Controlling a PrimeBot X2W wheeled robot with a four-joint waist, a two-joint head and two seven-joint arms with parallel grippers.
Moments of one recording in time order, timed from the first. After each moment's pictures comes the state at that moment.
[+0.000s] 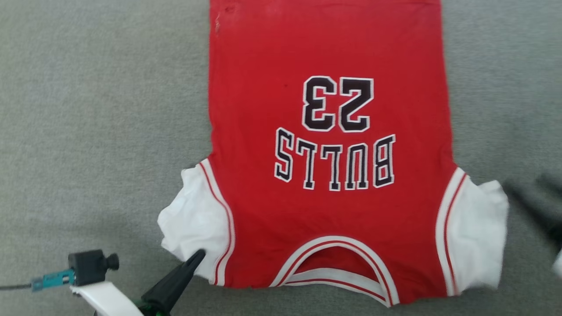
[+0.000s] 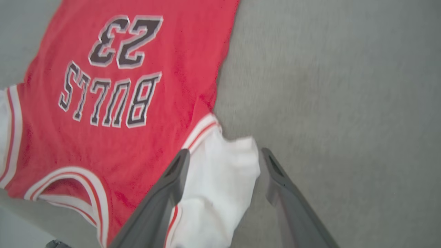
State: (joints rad) left arm -0.11 0.80 -0.76 -0.10 -1.50 -0.13 -0.16; right arm -0.04 -0.37 -0.23 -0.45 0.66 0.13 0.97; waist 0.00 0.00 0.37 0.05
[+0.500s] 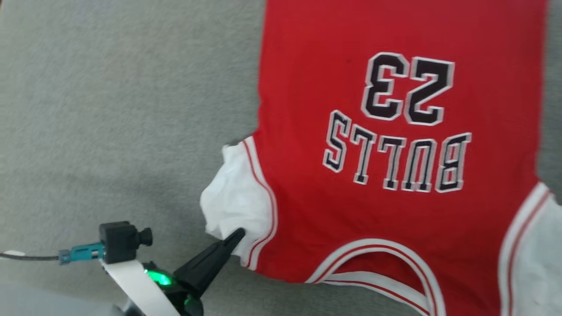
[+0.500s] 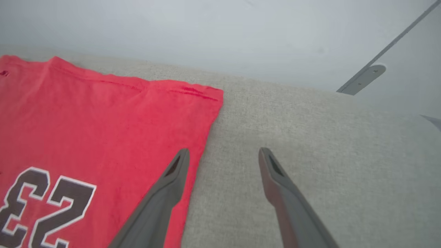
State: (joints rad) left arm -0.27 0.79 -0.87 -0.20 -1.43 -0.13 -0.17; right arm -0.81 -0.41 -0.19 0.06 0.28 0.13 0.99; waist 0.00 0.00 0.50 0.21
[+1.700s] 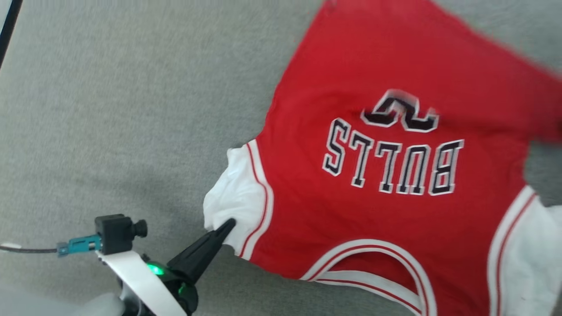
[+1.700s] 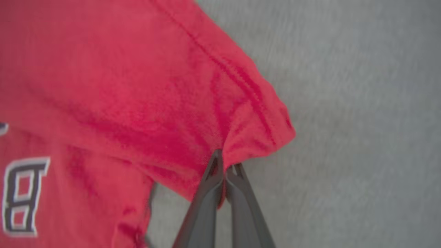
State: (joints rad) left arm -0.40 0.81 -1.01 -0.12 -1.49 -0.13 -0.26; right arm -0.66 -0.53 -0.05 0.12 0.40 0.13 1.19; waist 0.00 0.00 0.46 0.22
